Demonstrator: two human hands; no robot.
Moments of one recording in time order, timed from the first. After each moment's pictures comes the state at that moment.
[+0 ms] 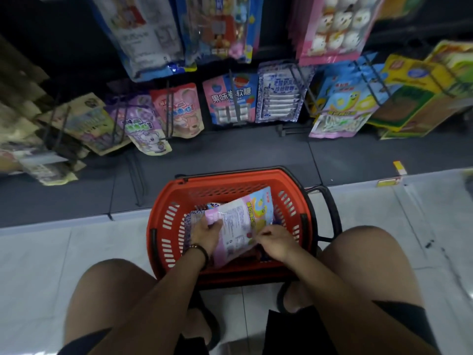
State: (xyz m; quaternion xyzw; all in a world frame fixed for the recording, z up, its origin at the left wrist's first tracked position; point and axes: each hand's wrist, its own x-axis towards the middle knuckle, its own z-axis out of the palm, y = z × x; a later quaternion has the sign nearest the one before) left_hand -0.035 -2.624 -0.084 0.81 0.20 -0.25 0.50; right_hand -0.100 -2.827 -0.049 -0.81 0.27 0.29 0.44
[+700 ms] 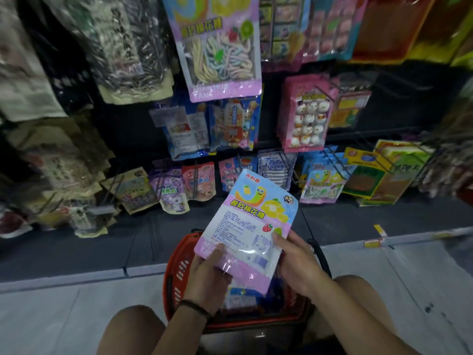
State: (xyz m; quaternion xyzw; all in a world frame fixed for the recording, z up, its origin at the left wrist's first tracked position) left_hand -0.104 -2.617 0.110 0.45 0.12 -0.21 0.86; right_hand -0.132 -2.831 0.115 -0.47 0.21 0.02 0.85
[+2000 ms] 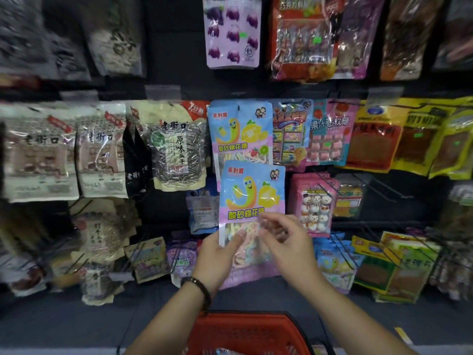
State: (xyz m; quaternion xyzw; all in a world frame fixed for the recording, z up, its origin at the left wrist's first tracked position) left_hand -0.040 -2.641 0.331 0.69 -0.10 0.03 0.71; right_hand -0.070 -2.809 0.341 -0.78 -0.04 -0.30 0.56
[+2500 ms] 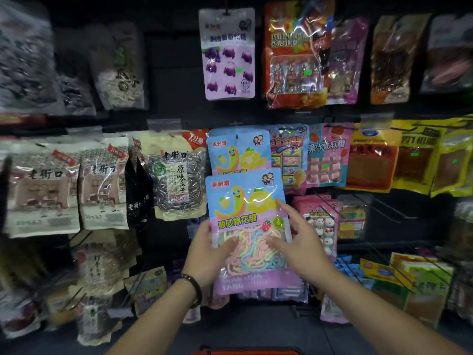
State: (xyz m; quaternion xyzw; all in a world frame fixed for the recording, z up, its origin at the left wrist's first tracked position) left_hand 0.009 -2.619 0.372 0.72 -0.15 0.07 0.68; right_hand -0.032 -2.846 0.380 -0.78 -0.08 -0.21 0.59
